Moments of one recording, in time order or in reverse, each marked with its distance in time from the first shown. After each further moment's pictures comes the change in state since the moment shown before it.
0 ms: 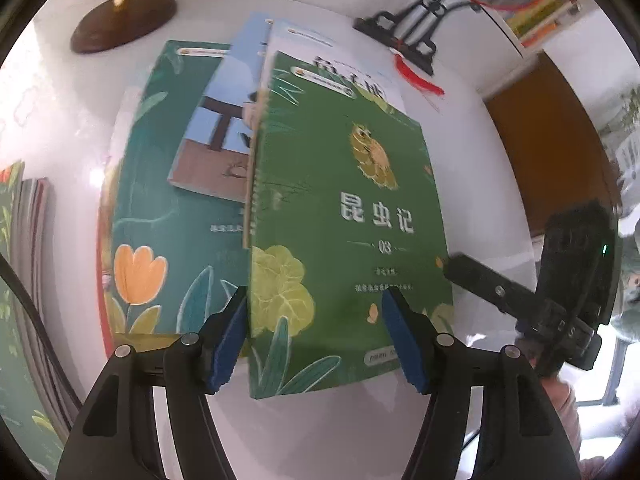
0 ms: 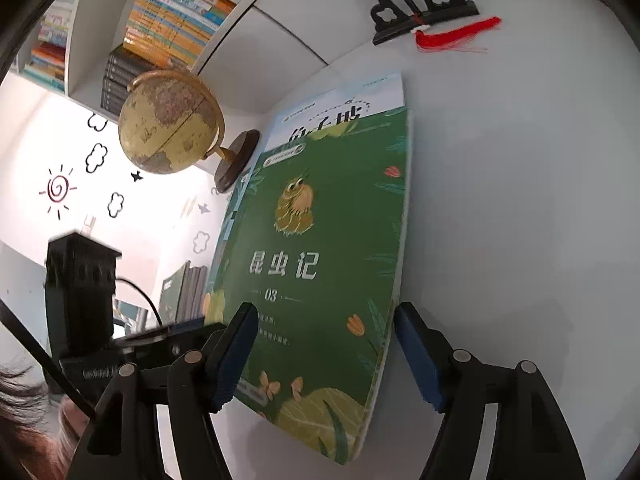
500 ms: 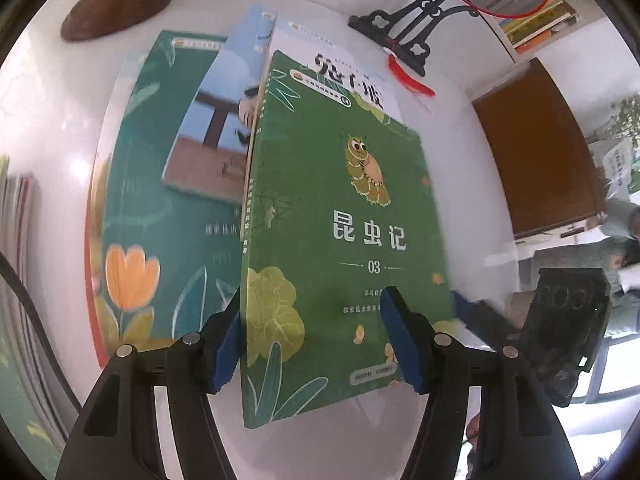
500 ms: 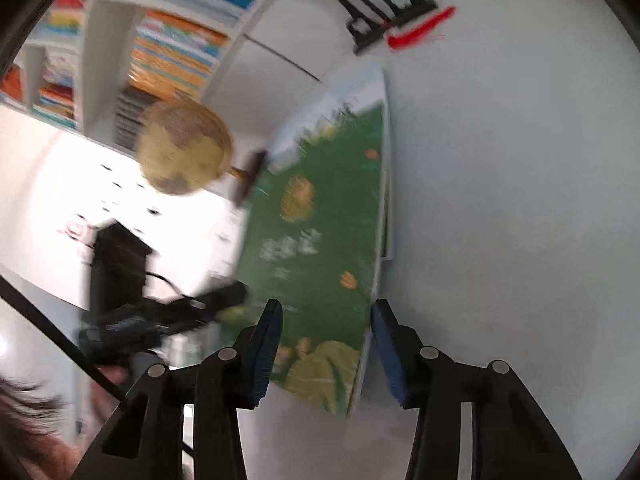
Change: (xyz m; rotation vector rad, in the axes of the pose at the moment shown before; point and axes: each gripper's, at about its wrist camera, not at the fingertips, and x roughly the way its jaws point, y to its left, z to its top) left arm 0.009 0.001 -0.009 -0.007 0.033 -0.087; right arm -0.034 -0.008 -0.044 0.107 -0.130 0.135
